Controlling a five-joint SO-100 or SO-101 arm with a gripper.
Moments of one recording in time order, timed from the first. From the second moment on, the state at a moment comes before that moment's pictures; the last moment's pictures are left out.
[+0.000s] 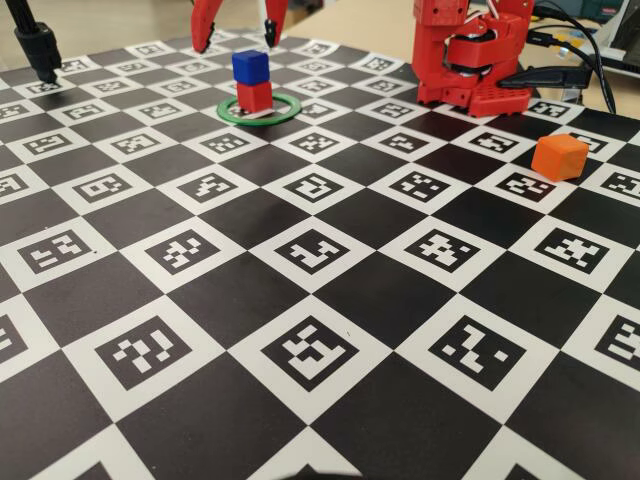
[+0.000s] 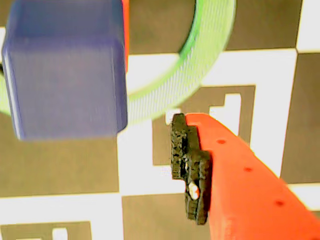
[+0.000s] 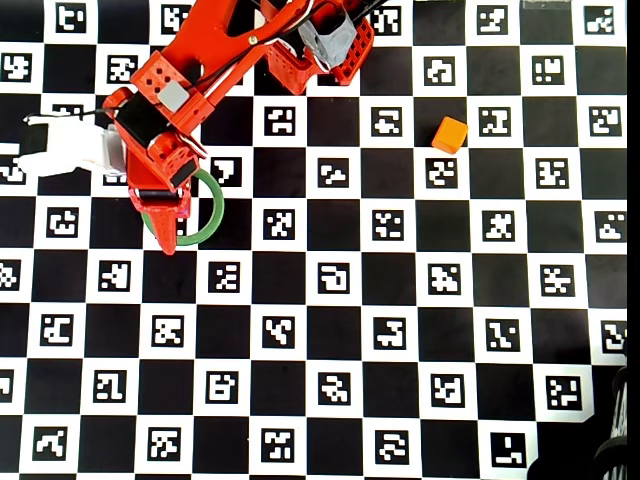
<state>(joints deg) 46.4 90.2 96.0 83.8 -44.8</state>
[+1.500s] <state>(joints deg) -15.3 100.5 92.0 99.1 32.6</state>
